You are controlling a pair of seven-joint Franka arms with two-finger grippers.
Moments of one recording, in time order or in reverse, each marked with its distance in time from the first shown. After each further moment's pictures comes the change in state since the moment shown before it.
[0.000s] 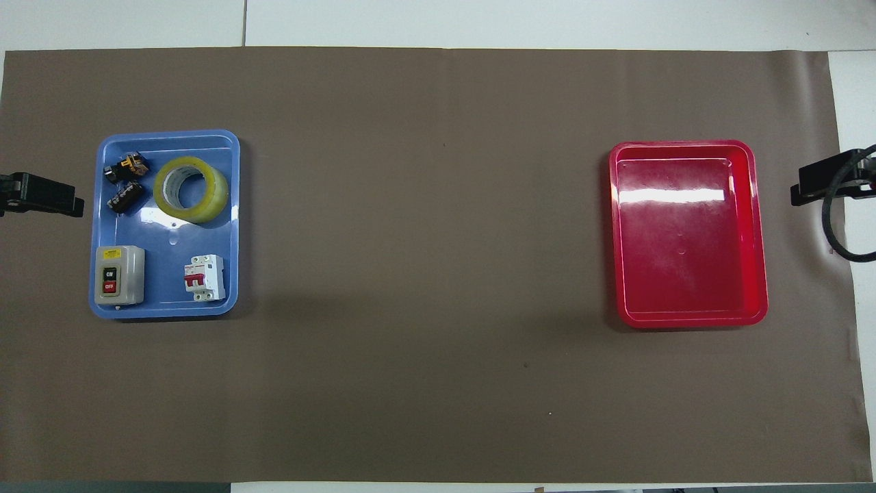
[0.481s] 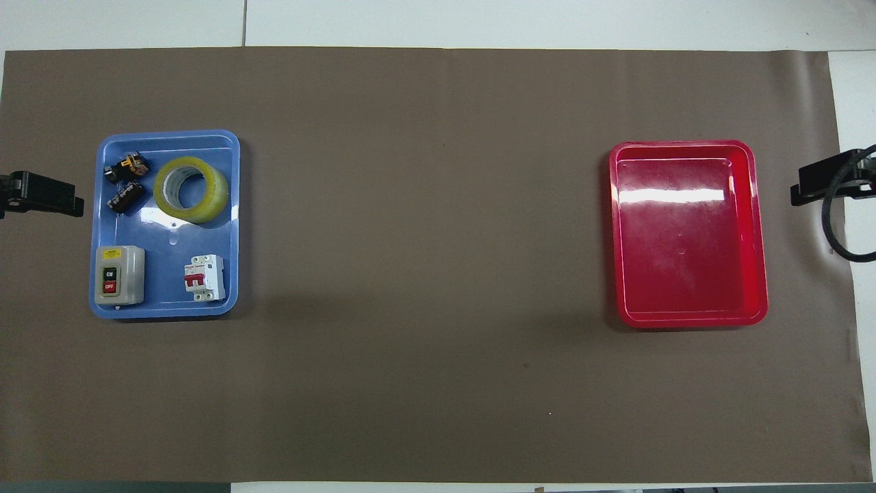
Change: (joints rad) left arm 0.001 -0.002 0.001 -0.003 0.001 0.000 -0.035; right arm 0.000 0.000 0.000 0.000 0.000 0.000 0.000
